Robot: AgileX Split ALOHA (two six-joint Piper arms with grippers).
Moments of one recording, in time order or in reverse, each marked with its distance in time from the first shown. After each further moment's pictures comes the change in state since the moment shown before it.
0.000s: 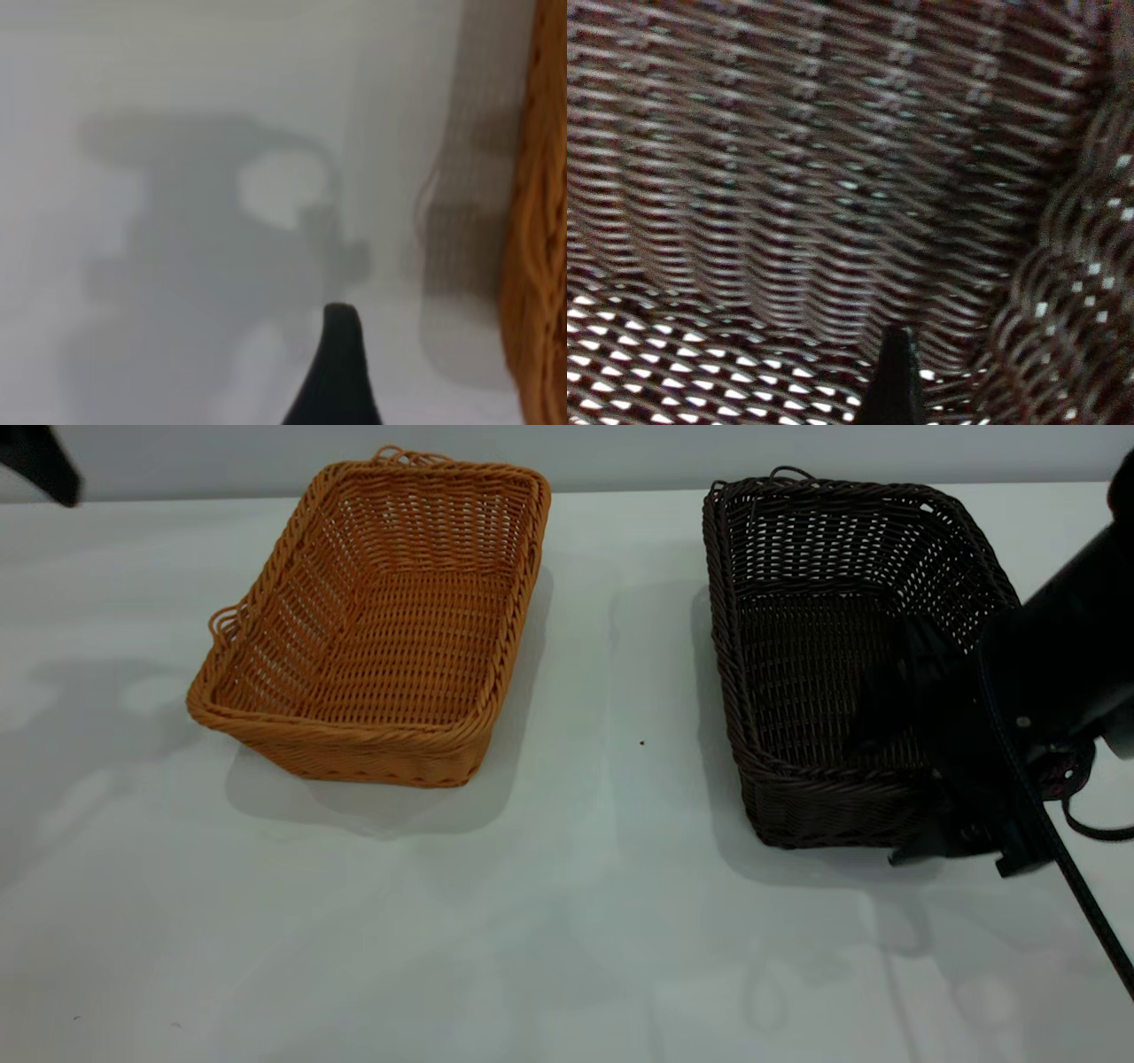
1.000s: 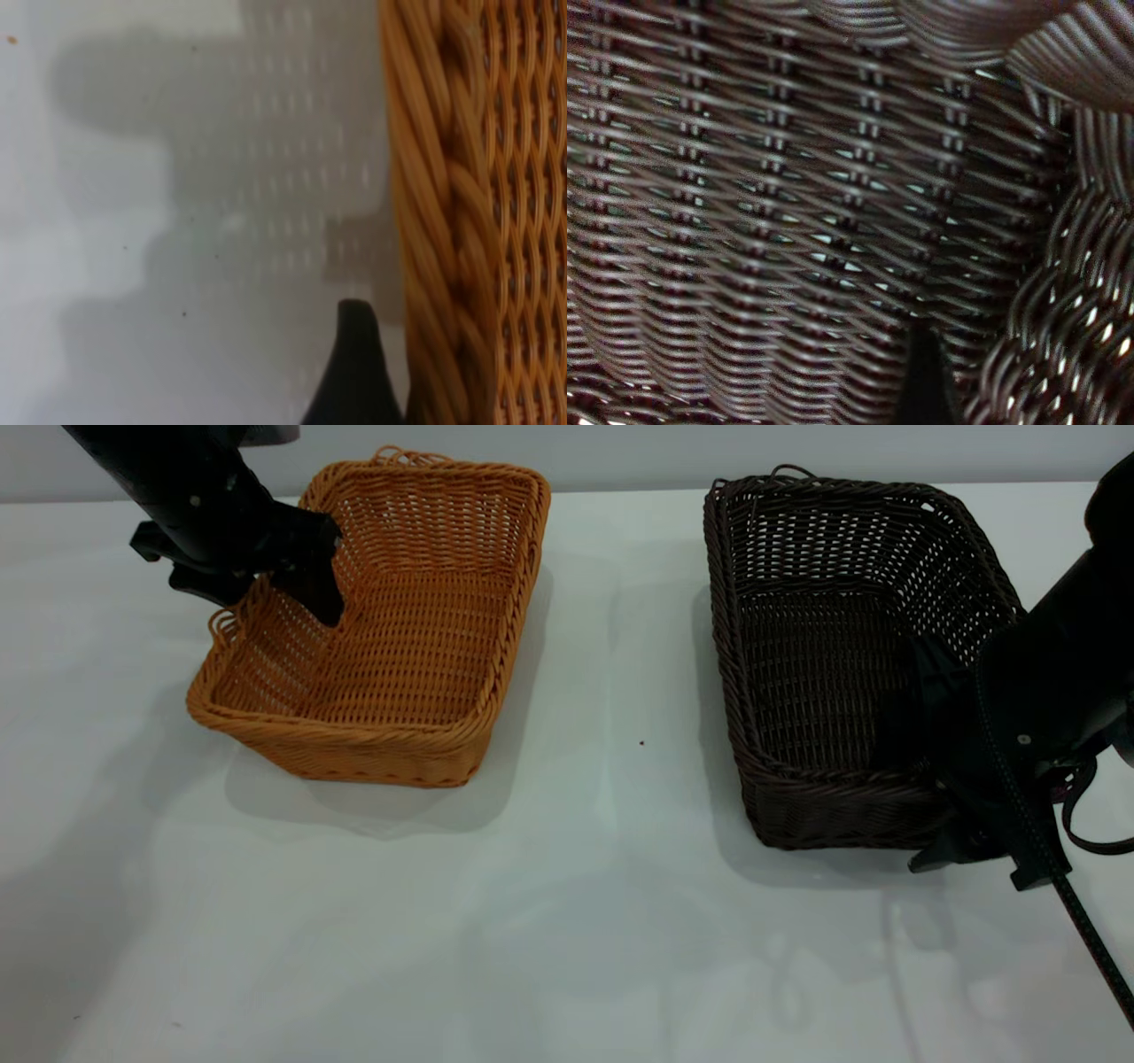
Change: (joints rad) left arm -0.213 0.447 -0.309 -0.027 -0.051 0.054; right arm 0.000 0.050 -0.013 0.001 -0.079 0.000
